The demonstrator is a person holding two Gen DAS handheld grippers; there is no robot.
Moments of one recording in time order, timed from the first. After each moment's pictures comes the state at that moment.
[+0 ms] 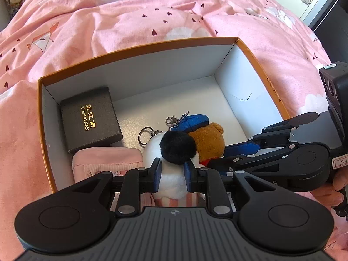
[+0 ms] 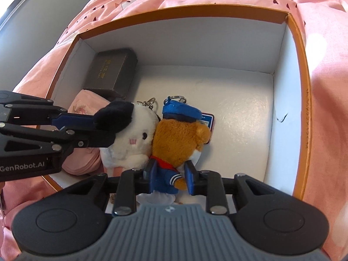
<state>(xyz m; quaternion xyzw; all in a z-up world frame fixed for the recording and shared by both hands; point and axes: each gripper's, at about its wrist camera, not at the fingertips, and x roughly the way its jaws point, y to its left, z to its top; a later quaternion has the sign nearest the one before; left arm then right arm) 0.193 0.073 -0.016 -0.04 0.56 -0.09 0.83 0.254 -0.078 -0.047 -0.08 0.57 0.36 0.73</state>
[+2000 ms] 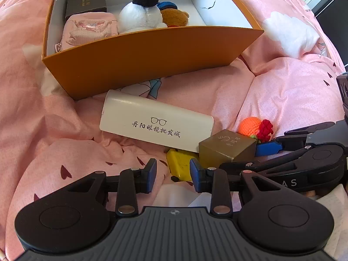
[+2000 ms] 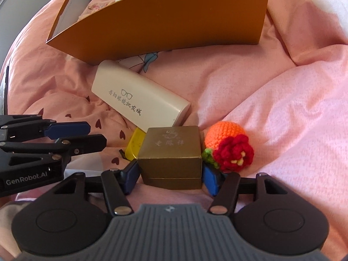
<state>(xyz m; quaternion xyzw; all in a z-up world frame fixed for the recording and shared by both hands) 0.029 0.026 -0.040 -0.07 0.62 -0.07 0.78 0.075 -0.165 -0.060 -0.04 0.66 0.28 0.70</state>
